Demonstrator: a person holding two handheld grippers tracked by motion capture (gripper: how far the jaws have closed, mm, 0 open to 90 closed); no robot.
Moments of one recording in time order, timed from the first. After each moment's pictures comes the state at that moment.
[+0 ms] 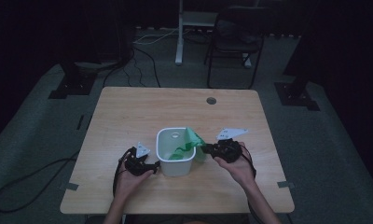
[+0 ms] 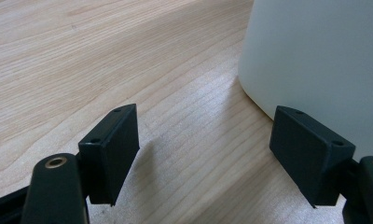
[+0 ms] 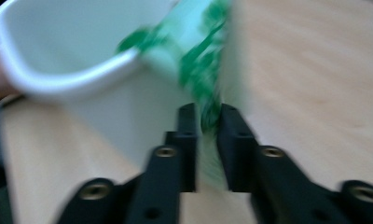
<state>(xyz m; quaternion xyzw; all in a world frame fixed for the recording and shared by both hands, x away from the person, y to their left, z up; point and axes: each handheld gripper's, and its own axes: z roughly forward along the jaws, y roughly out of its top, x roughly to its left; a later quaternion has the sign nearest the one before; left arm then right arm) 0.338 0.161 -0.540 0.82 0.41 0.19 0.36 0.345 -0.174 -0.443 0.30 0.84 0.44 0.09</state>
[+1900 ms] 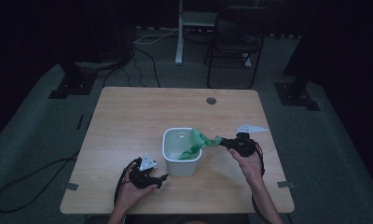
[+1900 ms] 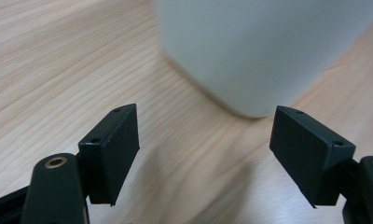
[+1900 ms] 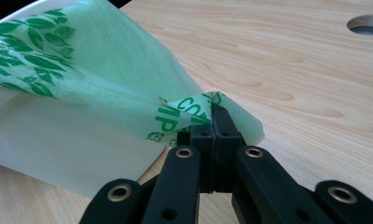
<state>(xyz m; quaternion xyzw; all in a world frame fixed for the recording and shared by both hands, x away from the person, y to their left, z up) 0.296 0.140 -0.533 0.84 0.35 0.14 0.39 0.371 -0.230 -0.465 0.40 0.77 0.49 0.08</state>
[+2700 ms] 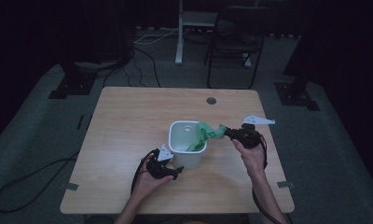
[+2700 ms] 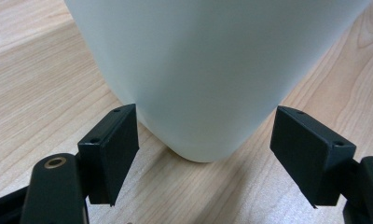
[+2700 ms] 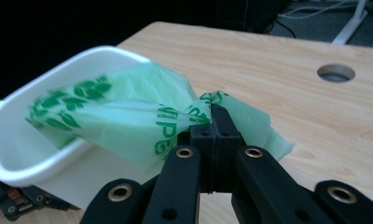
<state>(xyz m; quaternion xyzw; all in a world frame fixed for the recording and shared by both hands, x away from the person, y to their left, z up) 0.328 0.095 -0.530 0.85 0.32 0.14 0.39 0.378 -0.236 -0.432 0.40 0.74 0.52 0.12</state>
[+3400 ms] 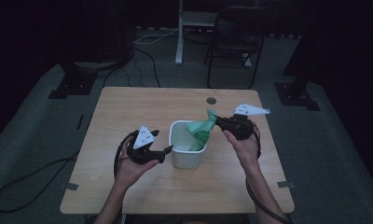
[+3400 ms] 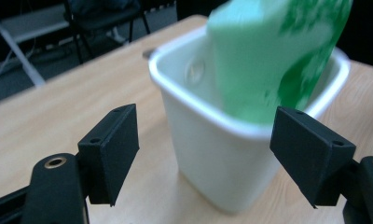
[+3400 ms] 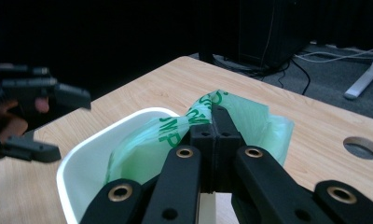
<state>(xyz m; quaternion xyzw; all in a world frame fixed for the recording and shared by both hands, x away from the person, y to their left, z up) 0.321 0.132 -0.411 0.80 0.29 0.23 0.47 0.375 -0.197 -0.377 0.33 0.75 0.55 0.15</state>
